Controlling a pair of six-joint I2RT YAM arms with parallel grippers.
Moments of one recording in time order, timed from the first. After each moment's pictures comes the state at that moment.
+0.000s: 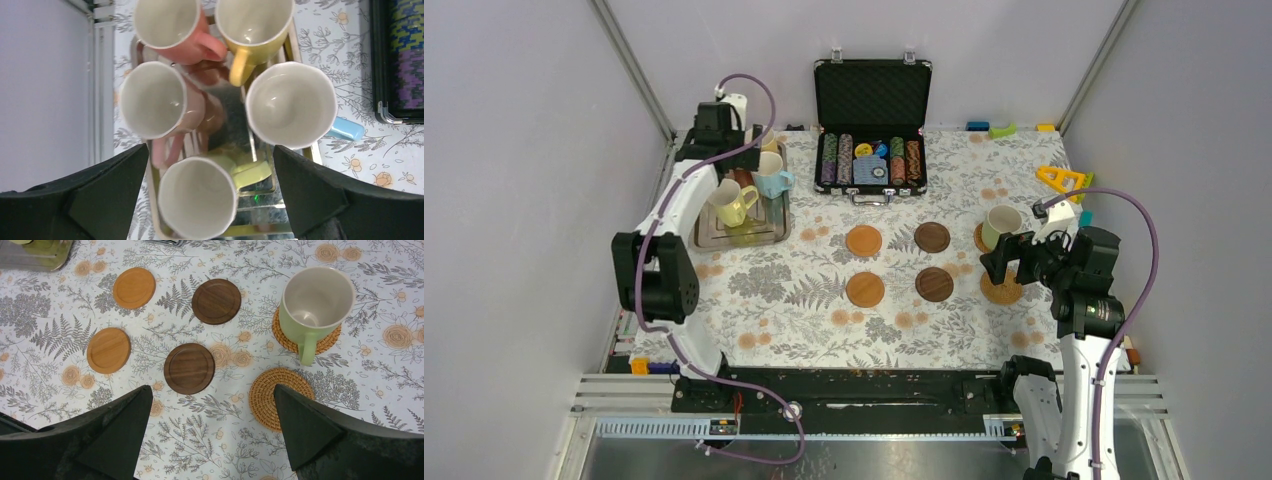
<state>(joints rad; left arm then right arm) -0.06 1.75 1.54 -0.42 -0.16 0.13 -0.23 0.65 0.80 -0.71 -0.57 -0.13</state>
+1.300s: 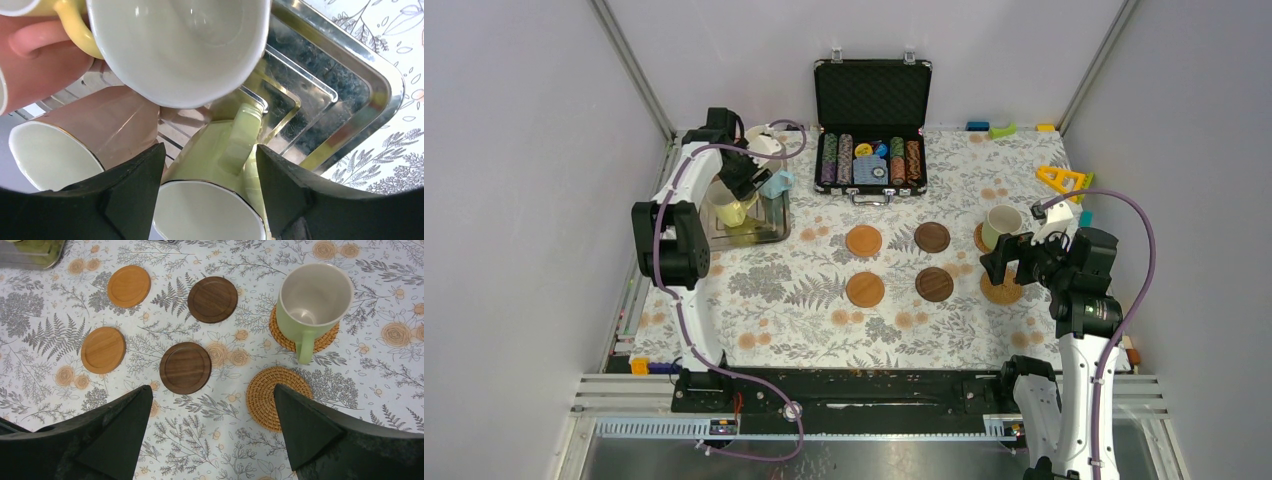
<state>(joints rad) -0.02 2.05 1.81 -0.86 0.18 0.87 -0.23 0.65 0.78 -0.69 -0.56 -0.14</state>
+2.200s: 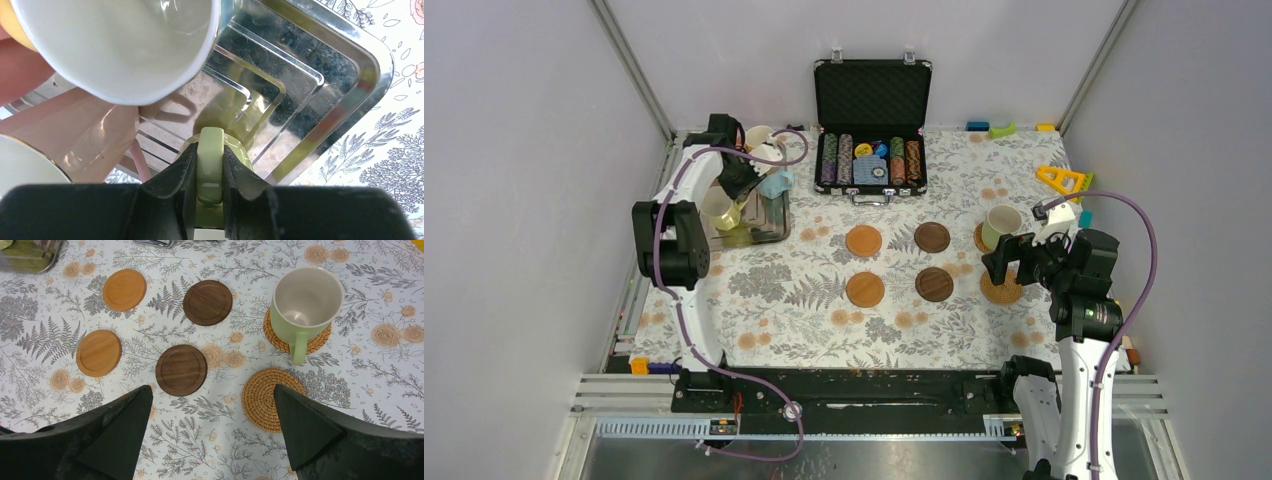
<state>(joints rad) -0.02 2.06 1.77 -0.90 0.19 0.94 -0.23 0.64 0.78 -0.69 -0.54 -0.14</state>
